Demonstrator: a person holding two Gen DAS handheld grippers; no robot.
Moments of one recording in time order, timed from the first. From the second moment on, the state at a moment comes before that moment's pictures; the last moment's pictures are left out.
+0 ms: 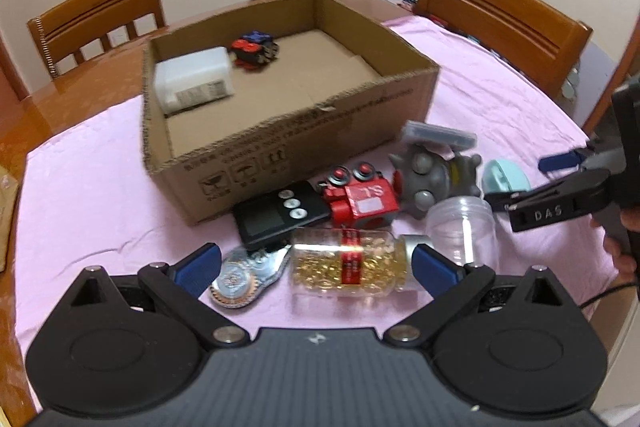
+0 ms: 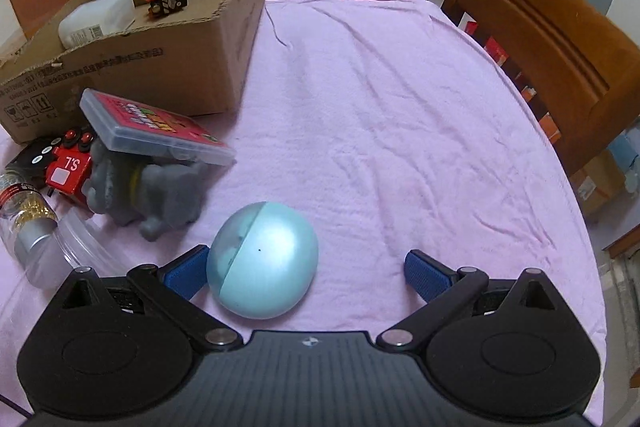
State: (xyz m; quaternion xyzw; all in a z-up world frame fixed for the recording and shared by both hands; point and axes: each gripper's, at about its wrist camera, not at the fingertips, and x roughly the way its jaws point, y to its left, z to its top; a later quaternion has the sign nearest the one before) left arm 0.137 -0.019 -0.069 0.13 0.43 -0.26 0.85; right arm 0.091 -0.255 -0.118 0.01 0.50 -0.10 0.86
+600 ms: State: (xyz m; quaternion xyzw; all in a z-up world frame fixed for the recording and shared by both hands) left arm 0.143 -0.052 -0.099 0.16 0.44 -0.29 0.83; right arm 0.091 -0.258 -0.118 0.01 0.50 -0.09 0.86
